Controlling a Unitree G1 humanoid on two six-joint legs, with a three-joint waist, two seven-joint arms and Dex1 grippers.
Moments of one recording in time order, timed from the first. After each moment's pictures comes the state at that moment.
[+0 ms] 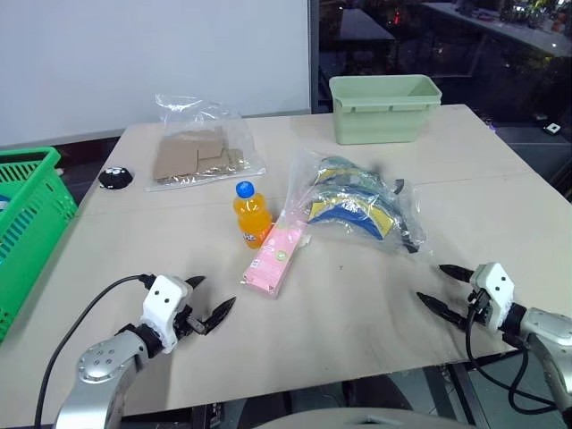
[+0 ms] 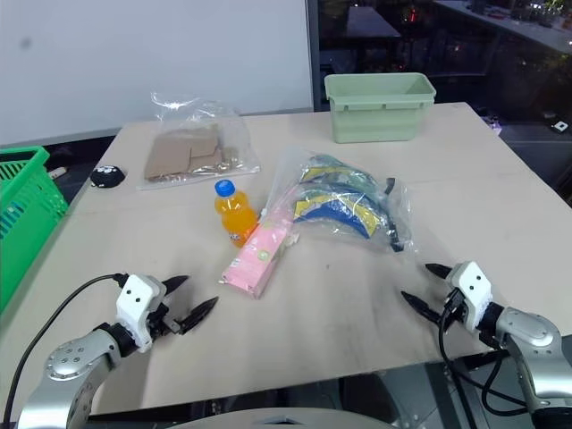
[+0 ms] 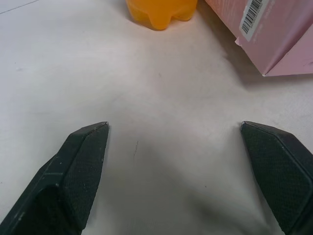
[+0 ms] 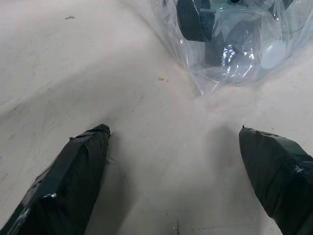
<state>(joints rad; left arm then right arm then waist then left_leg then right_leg) 0.36 0.59 0.23 -0.17 -0.28 0.13 -0.72 0.18 -0.63 -0.13 0.02 0.30 -0.01 0.91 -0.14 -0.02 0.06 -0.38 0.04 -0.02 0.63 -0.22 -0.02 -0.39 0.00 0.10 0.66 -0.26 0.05</state>
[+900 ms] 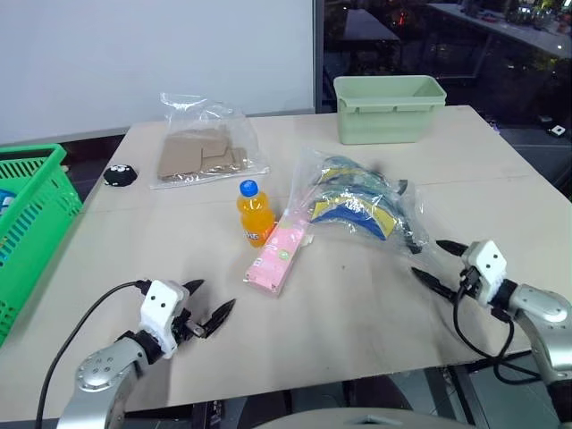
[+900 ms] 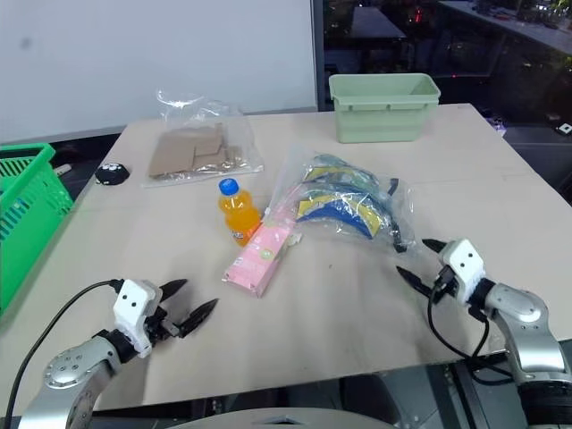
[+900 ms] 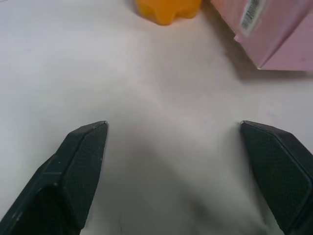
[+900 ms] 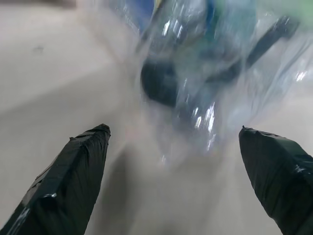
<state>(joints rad) 0.40 0.57 0.25 -0.19 -0.38 0.13 -0.75 0.00 -0.57 -0.09 0.01 0.23 0.00 0.81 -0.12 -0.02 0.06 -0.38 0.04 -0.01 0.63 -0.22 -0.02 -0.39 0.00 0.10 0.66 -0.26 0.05</state>
